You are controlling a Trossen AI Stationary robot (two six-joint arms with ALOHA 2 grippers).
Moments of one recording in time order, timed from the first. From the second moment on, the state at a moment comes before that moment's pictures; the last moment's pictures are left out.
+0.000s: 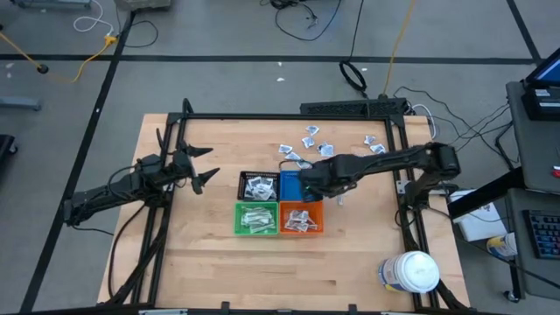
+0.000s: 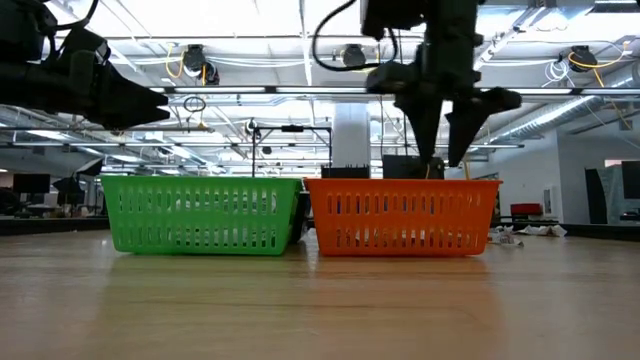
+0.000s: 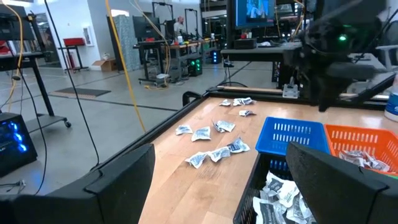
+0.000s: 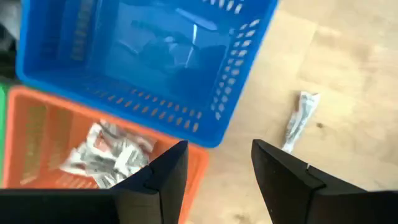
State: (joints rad) left arm 0.33 0.03 0.04 -0.02 -0.05 0.05; right arm 0.02 1.71 1.33 -1.07 0.06 1.27
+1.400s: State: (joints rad) left arm 0.33 0.03 0.04 -0.03 -0.05 0.05; right arm -0.05 1.54 0.84 -0.77 0.00 1.28
